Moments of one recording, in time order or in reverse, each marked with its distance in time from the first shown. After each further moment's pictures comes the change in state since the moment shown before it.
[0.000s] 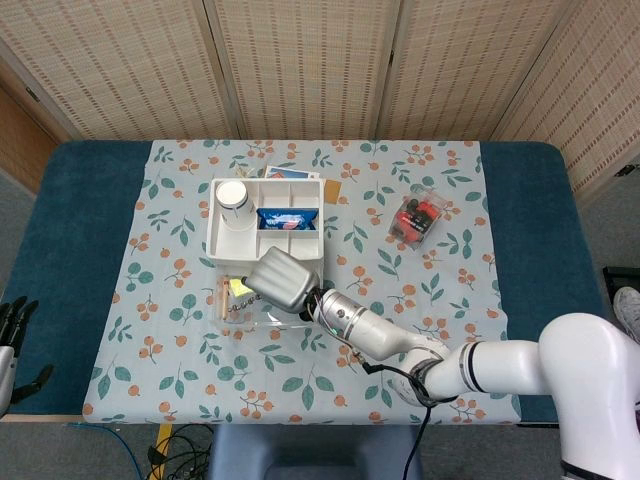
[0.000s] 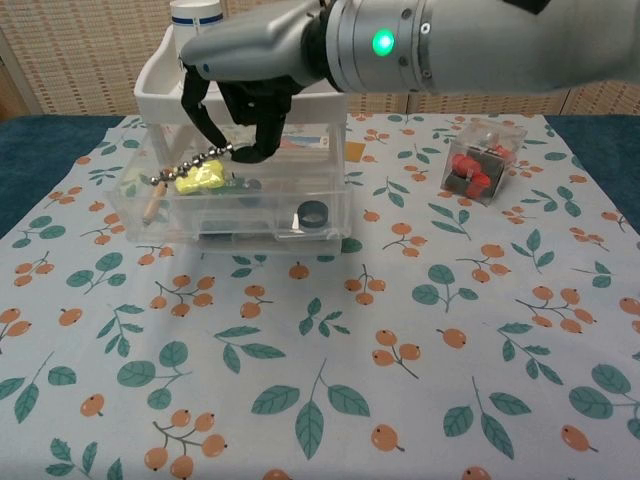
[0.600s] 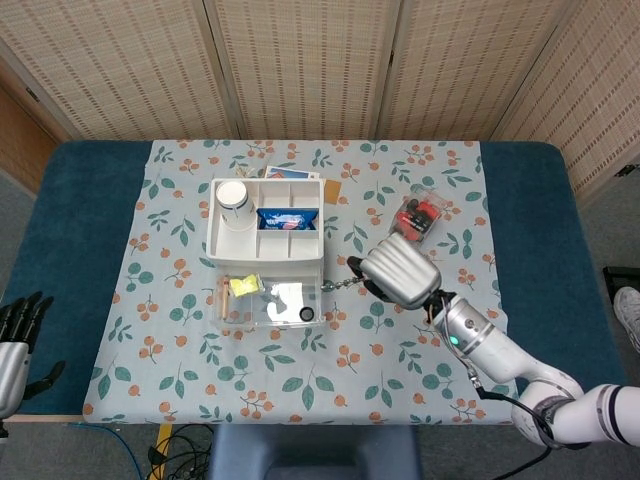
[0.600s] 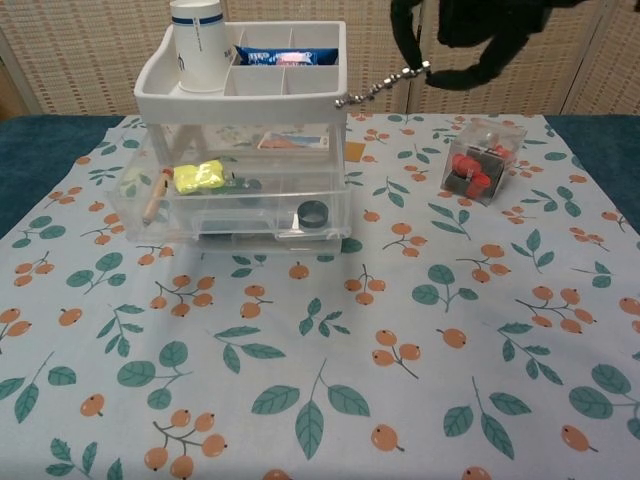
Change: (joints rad) left arm -0.020 -0.001 -0.001 -0.042 0.032 -0.006 0.046; right arm -0.397 0.360 -0.123 -0.234 -0.299 0.260 0.204
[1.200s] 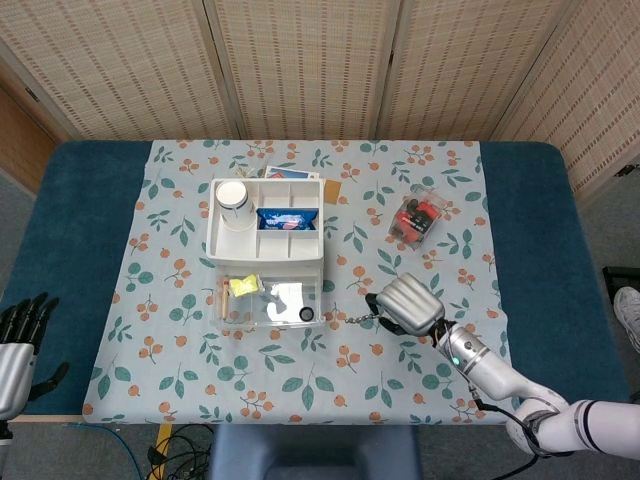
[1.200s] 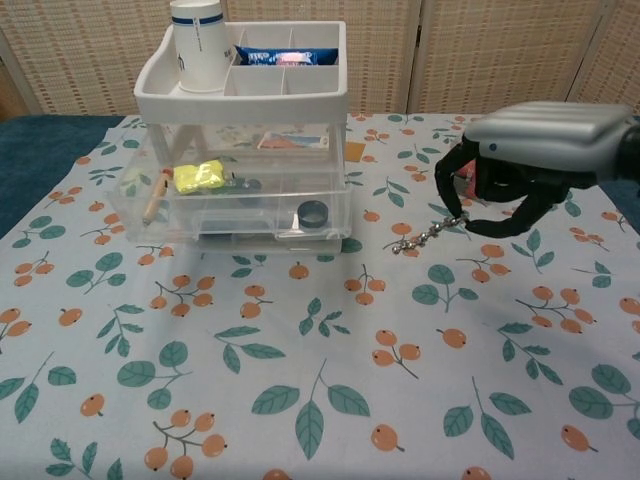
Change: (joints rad) left arm 0.001 0.000 0.005 -0.018 0.004 0.005 0.023; right arm -0.133 -0.269 -0.061 0.264 -0.086 -0.082 0.130
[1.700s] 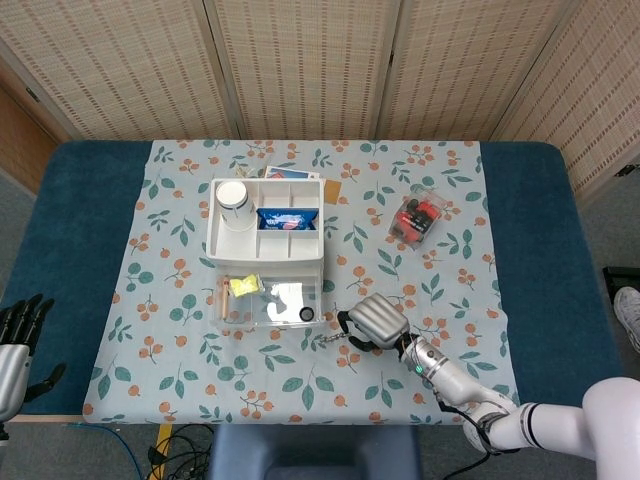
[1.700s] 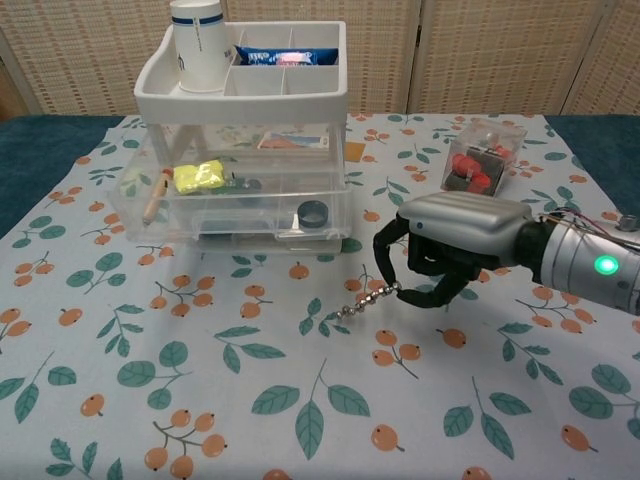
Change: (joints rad) left arm 0.005 0.000 0.001 0.013 -0.003 0.004 -0.017; right arm -0.031 -0.272 0.045 0.219 -0.003 -0.082 0.125
